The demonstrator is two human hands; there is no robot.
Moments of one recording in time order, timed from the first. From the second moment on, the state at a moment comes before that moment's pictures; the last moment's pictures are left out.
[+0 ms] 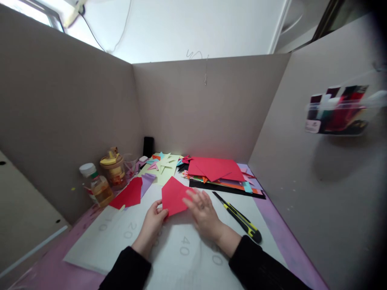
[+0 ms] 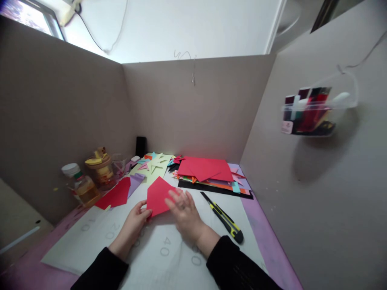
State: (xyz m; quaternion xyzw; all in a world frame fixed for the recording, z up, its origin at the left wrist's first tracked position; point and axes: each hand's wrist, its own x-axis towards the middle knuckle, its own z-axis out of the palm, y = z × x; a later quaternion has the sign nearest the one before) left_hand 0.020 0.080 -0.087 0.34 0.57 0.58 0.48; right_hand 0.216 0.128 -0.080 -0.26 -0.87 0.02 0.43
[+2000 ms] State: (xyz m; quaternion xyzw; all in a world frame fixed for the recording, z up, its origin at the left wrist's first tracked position) left_hand 0.037 0.040 -0.099 0.79 0.61 0.09 -0.05; right_hand 0.165 0.200 -0.079 -0.34 -0.92 0.17 0.12
